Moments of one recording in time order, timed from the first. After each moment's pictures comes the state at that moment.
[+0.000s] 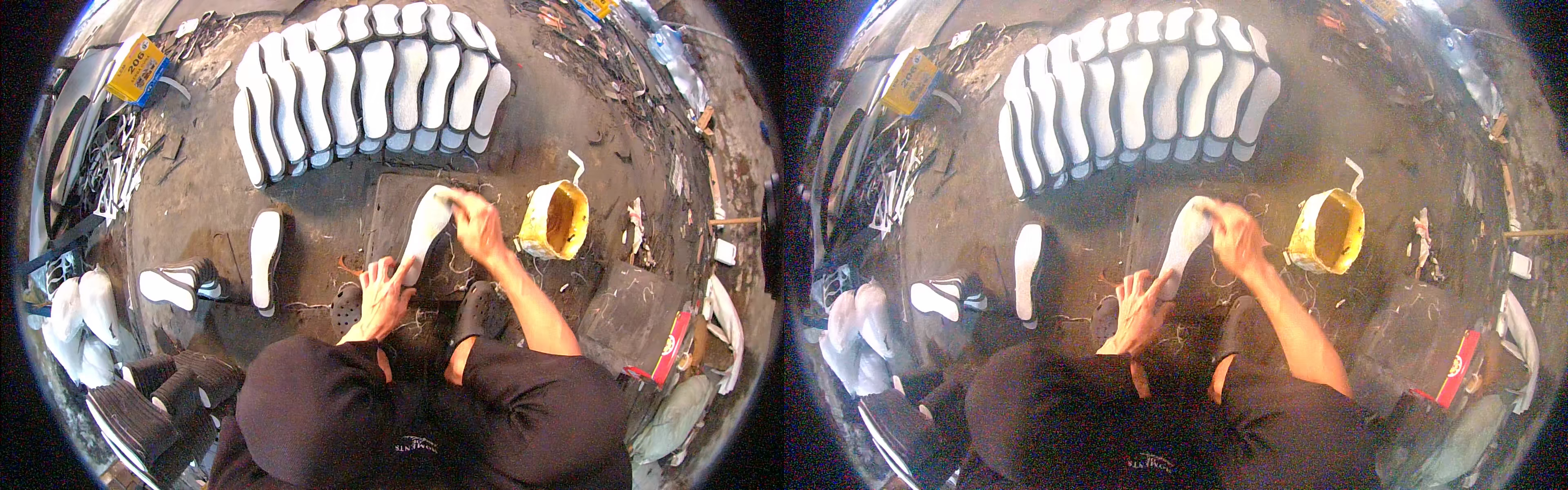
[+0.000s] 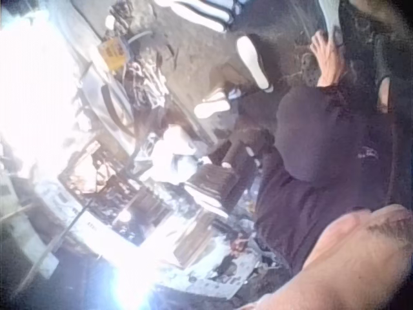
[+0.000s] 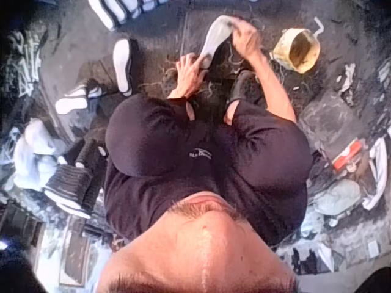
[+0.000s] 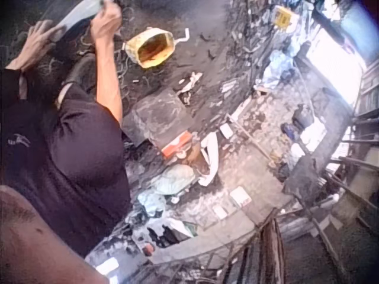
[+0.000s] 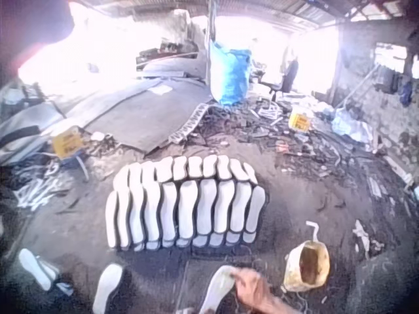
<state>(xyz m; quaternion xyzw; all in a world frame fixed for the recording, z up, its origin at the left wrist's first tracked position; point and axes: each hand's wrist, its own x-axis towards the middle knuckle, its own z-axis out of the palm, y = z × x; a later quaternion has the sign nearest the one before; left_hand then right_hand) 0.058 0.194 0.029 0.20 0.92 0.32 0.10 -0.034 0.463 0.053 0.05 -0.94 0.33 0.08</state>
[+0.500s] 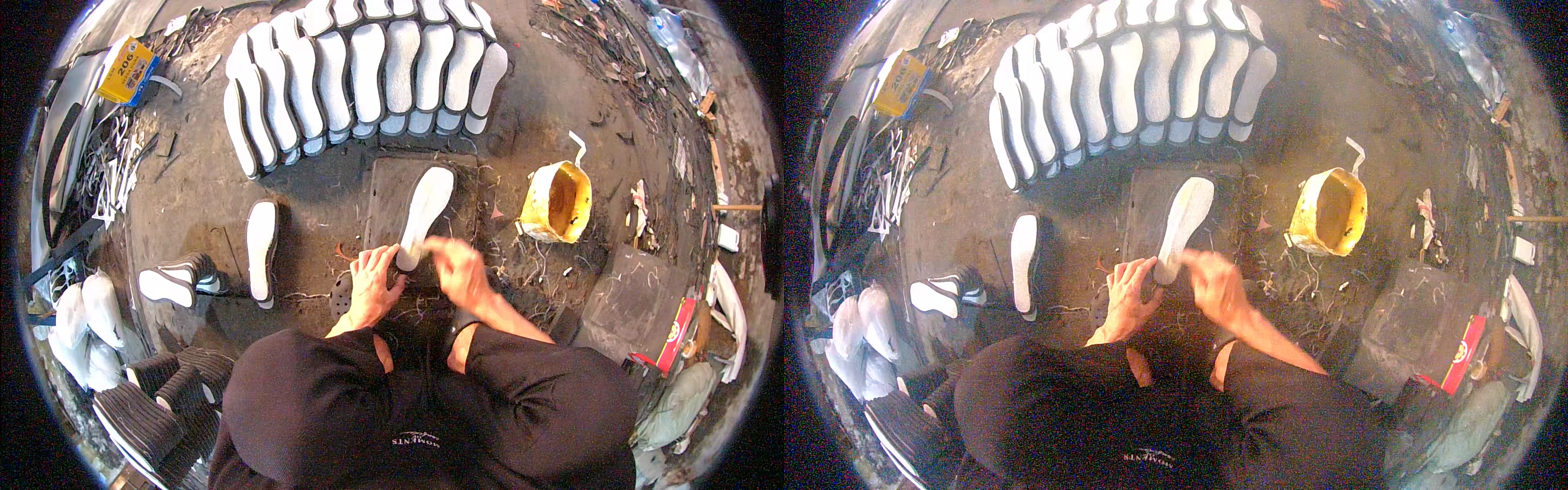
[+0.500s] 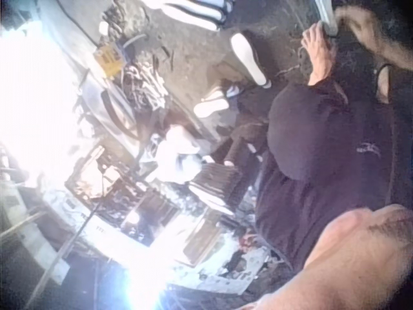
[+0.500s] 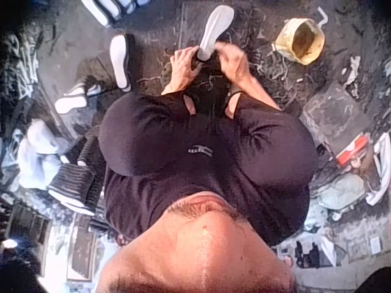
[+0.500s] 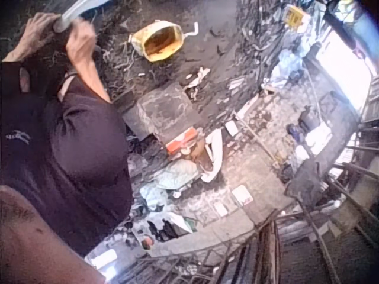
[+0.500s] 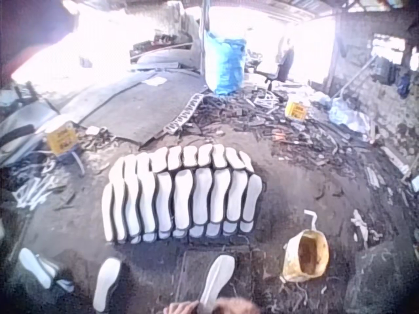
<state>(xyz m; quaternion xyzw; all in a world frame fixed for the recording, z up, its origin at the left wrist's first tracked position) 0.055 0.179 0.016 0.20 0.91 0.35 0.09 0.071 0.415 0.058 0.05 -0.92 0.39 0.04</state>
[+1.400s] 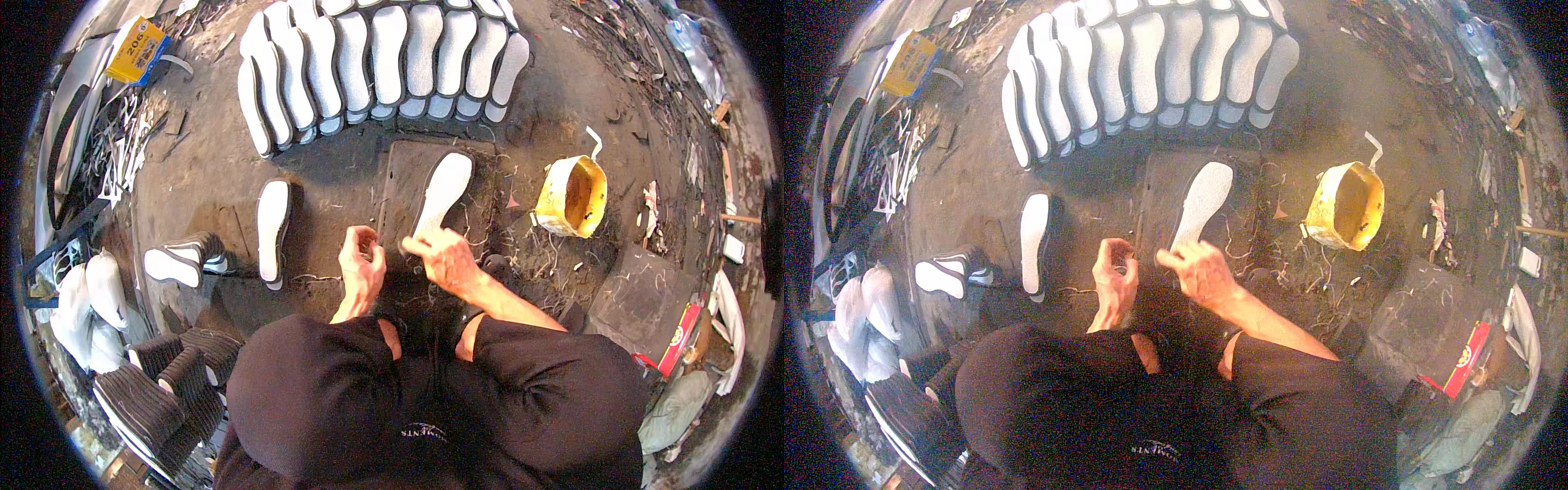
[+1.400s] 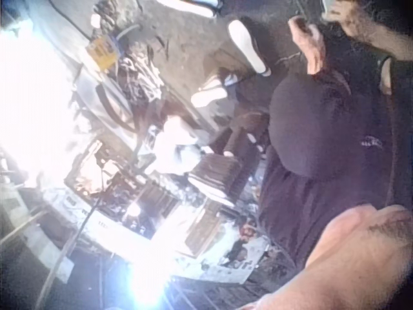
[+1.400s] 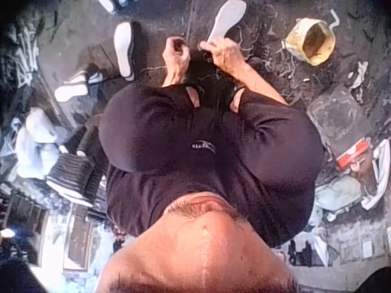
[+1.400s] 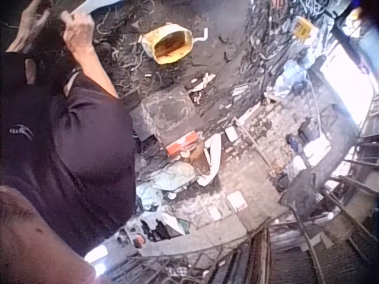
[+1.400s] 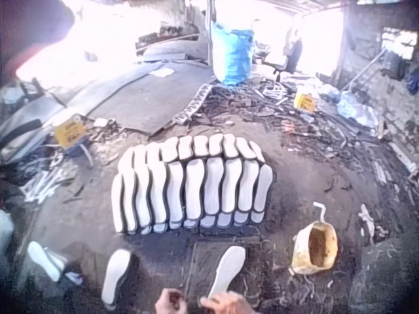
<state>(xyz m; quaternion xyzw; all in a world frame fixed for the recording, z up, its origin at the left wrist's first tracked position) 0.045 0.159 0.028 -0.07 0.84 0.54 0.04 0.054 0.378 0.046 0.22 -0.94 0.27 -0.03</state>
